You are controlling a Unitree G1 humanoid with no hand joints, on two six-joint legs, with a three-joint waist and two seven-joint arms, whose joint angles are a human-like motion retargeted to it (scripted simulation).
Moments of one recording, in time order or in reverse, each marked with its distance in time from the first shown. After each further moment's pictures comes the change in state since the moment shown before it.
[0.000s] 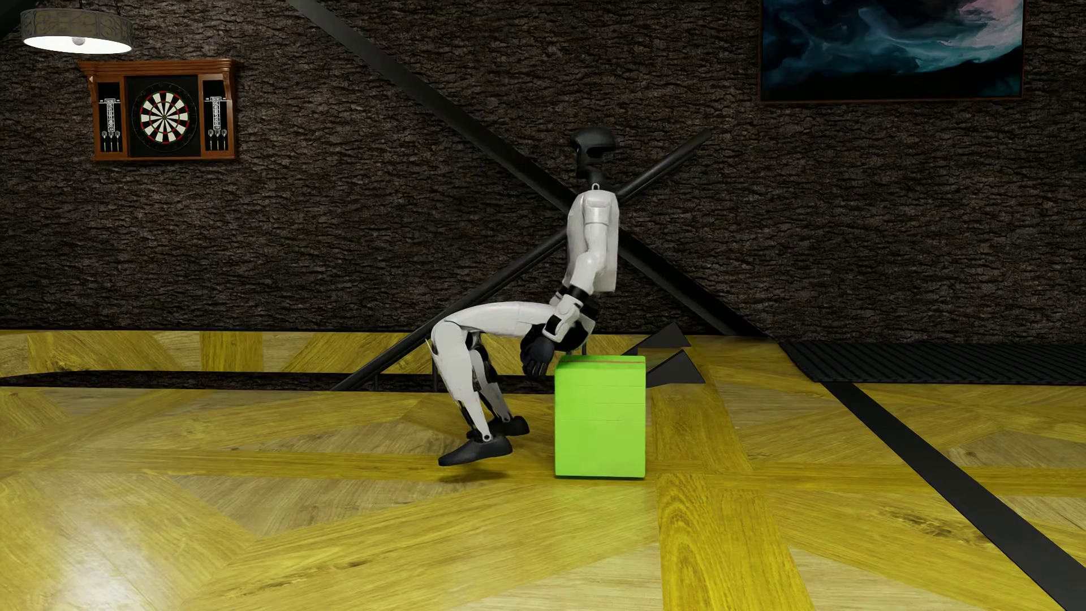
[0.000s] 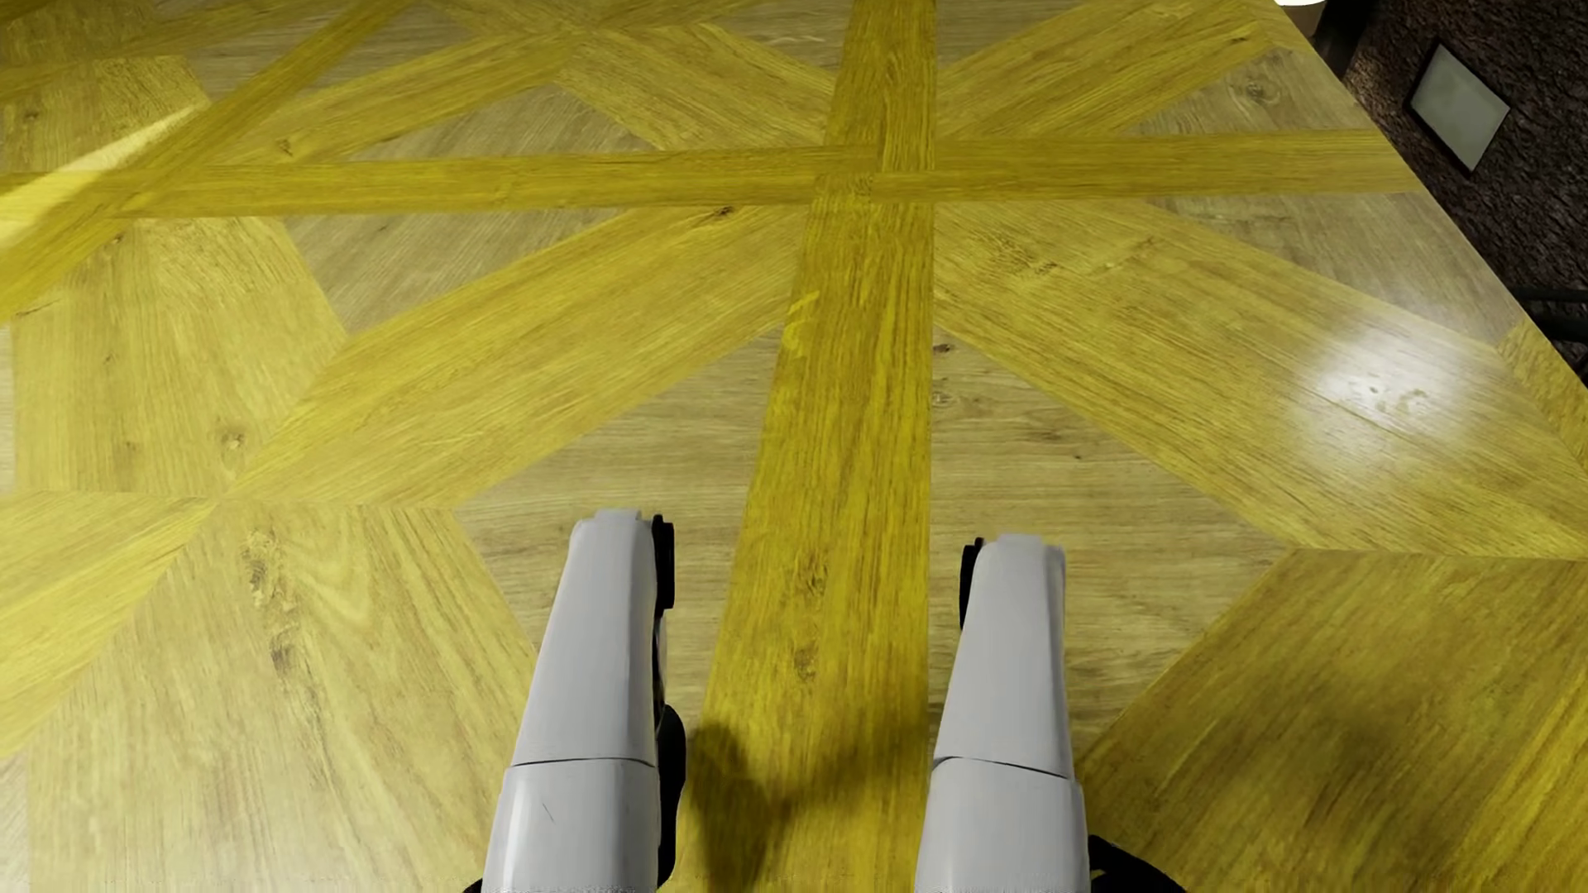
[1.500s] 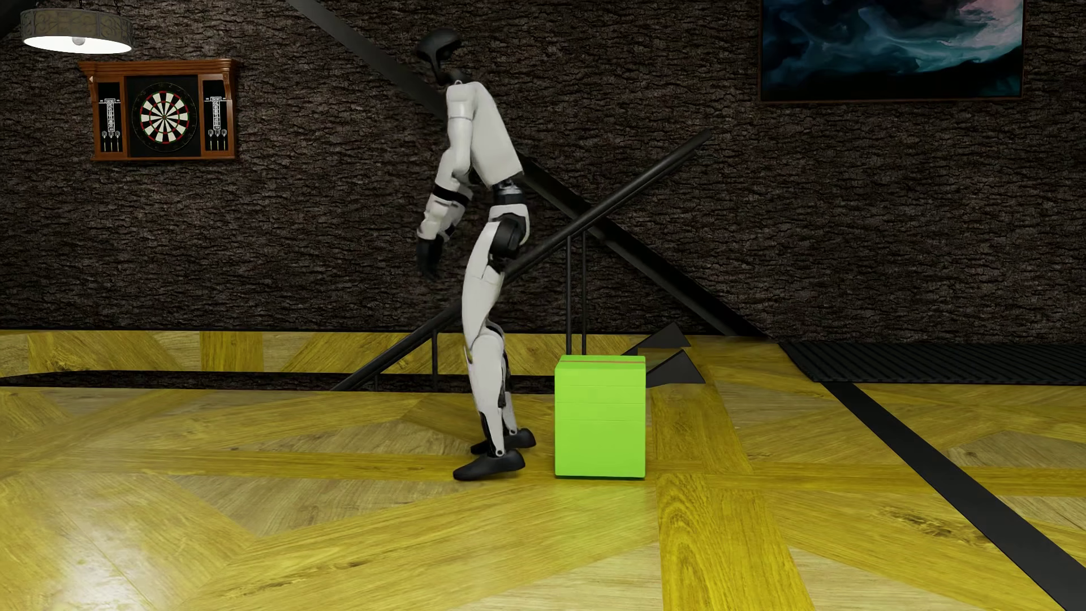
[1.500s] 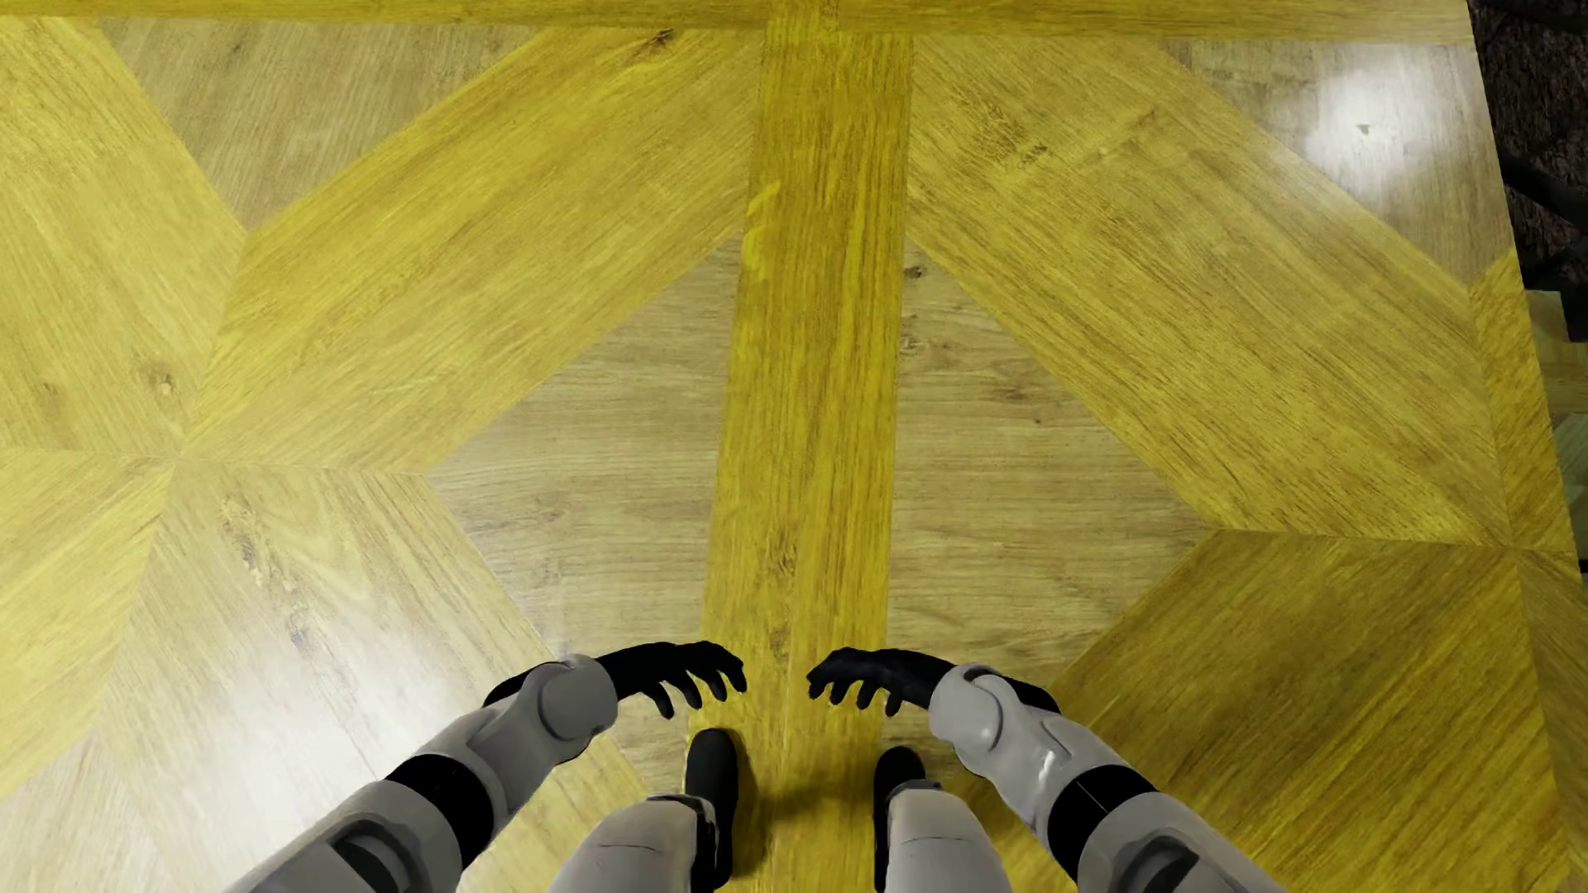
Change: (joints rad) body 0.759 0.654 -0.016 -0.082 0.112 -0.039 0.143 -0.245 -0.180 -1.628 -1.501 -0.420 -0.395 0.230 0.234 -0.036 0.123 0.054 -0.105 -0.325 0.387 -0.083 -0.104 0.083 -0.106 -0.054 -0.130 -0.116 0.080
